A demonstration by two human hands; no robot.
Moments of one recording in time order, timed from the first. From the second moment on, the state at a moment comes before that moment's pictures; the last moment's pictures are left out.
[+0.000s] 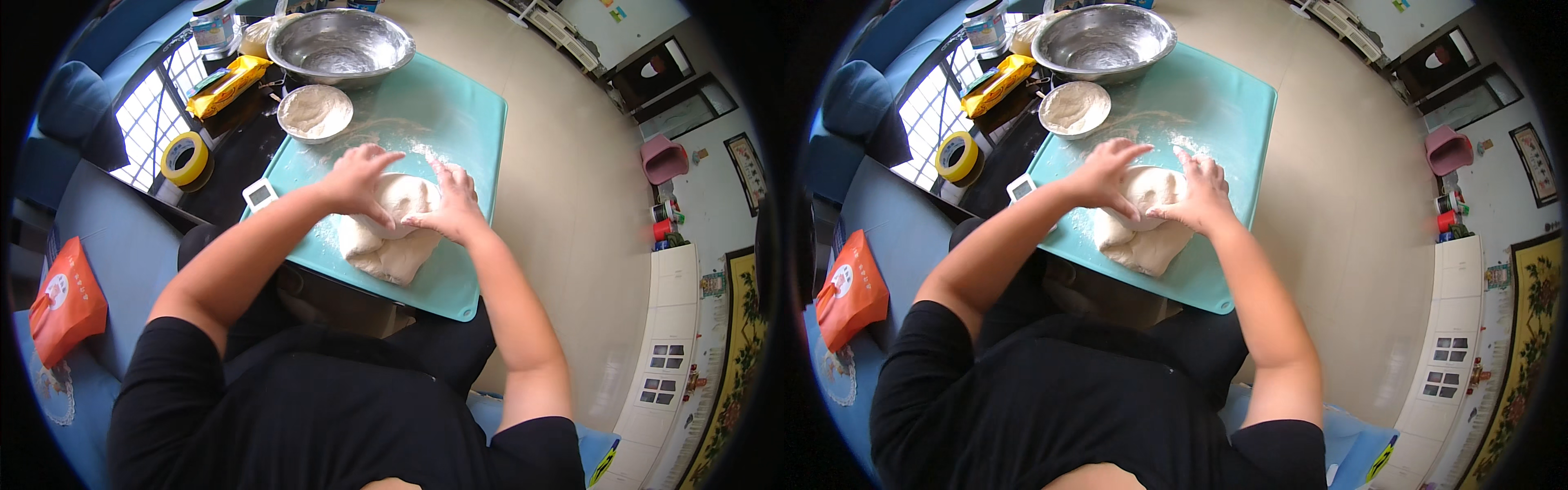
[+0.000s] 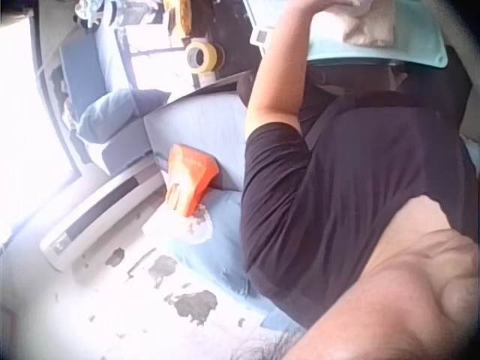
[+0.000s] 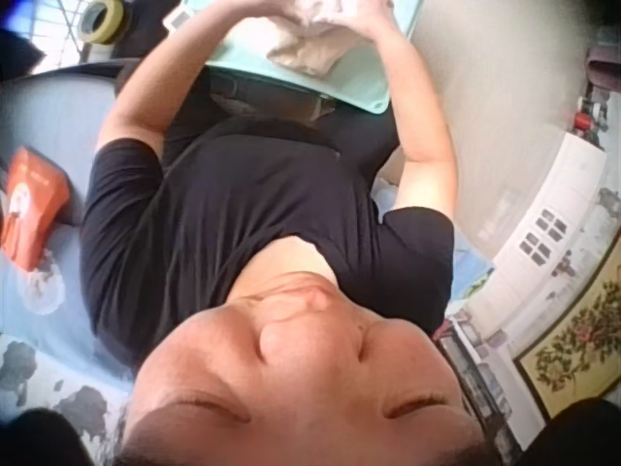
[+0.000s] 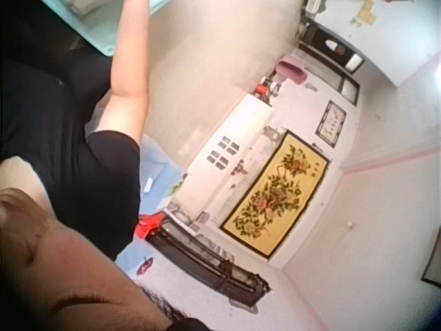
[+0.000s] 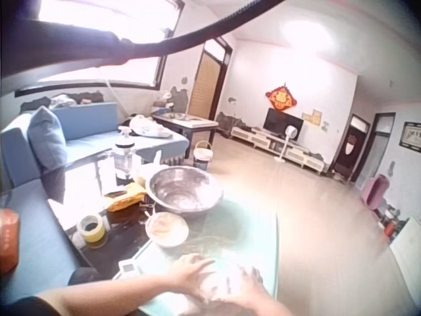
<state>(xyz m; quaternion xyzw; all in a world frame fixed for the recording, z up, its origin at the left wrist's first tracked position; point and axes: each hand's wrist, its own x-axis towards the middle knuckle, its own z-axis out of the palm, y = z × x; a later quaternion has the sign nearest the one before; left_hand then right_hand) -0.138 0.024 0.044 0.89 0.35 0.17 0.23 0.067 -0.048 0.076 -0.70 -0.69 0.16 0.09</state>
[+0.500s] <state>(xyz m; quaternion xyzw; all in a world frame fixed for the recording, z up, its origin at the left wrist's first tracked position) -0.108 0.039 0.012 0.90 0.40 0.12 0.13 0.077 -0.011 0.028 -0.72 -0.65 0.25 0.05</state>
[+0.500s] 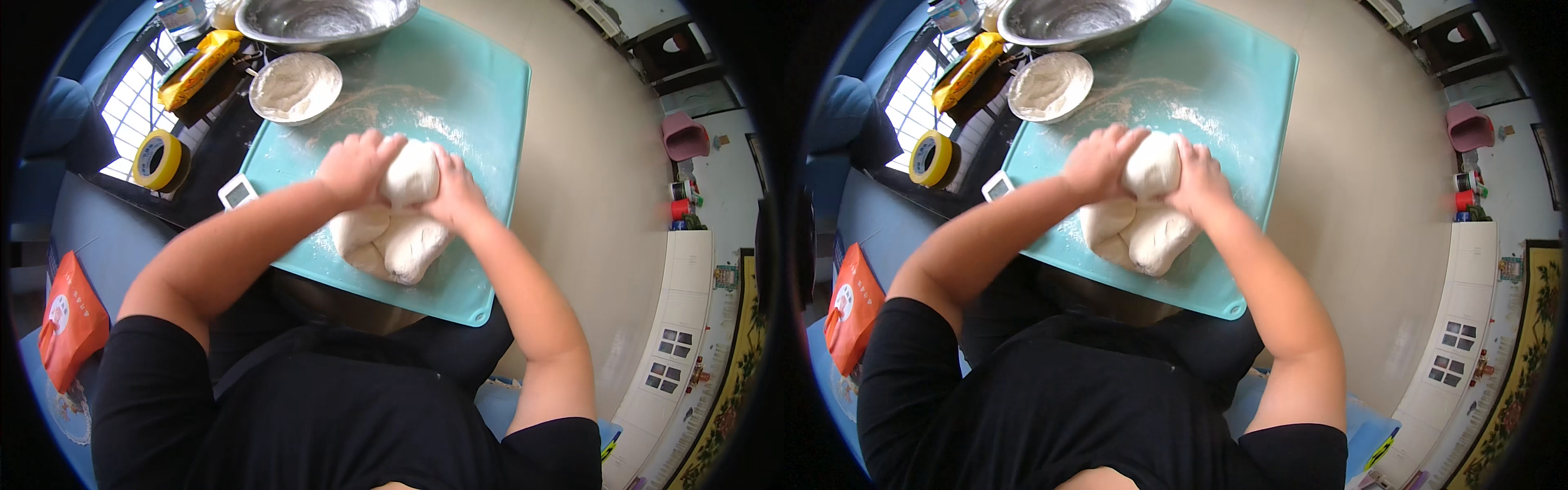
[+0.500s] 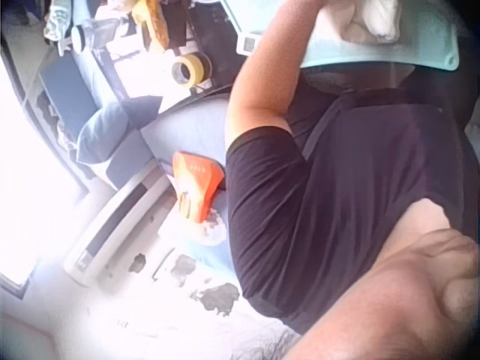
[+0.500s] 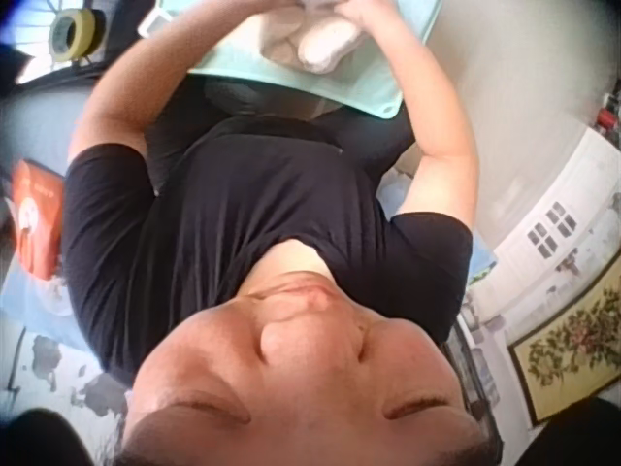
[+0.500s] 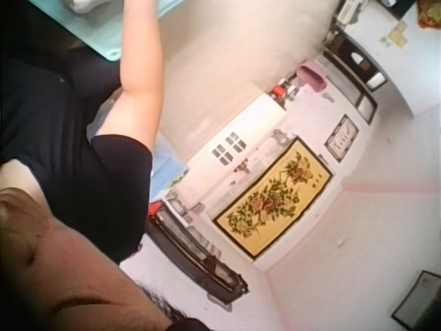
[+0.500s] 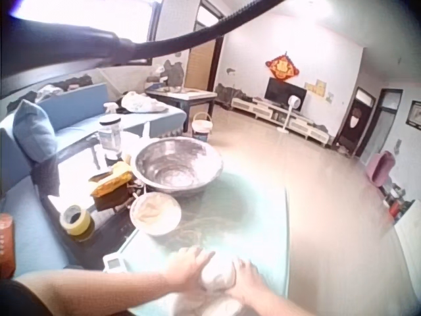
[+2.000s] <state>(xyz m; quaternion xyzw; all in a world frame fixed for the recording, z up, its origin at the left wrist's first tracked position) -0.110 0.032 0.007 0.89 0.41 0.17 0.09 0.045 -0.029 -0.038 -0.65 -0.69 -0.15 0.28</state>
